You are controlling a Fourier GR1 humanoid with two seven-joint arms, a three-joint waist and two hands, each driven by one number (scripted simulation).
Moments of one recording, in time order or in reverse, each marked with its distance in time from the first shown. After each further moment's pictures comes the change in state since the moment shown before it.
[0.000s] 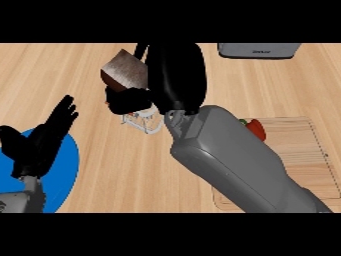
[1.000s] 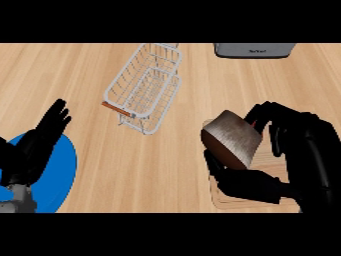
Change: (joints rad) left arm 0.054 0.039 -0.006 -0.064 0.044 0.009 0.015; right arm 0.731 -0.126 -0.148 -0.750 0.138 0.252 -0.335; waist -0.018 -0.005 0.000
